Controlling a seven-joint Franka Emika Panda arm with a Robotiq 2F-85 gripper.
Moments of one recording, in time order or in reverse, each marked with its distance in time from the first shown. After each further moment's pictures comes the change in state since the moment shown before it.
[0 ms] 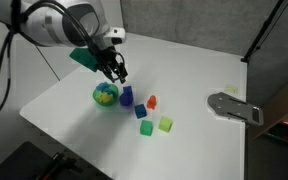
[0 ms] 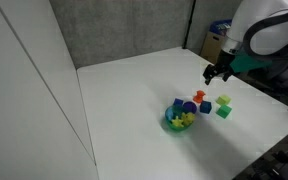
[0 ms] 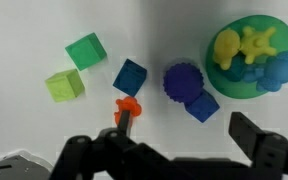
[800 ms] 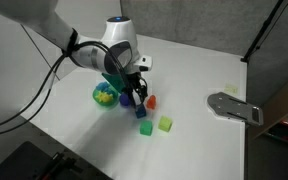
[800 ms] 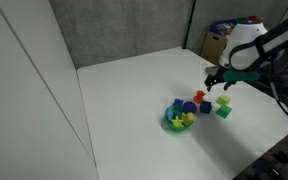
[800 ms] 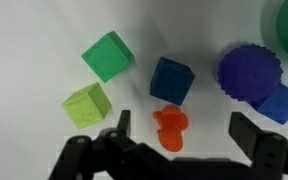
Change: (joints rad) arm -0.034 0.278 -0.111 0.122 0.082 0.109 0.001
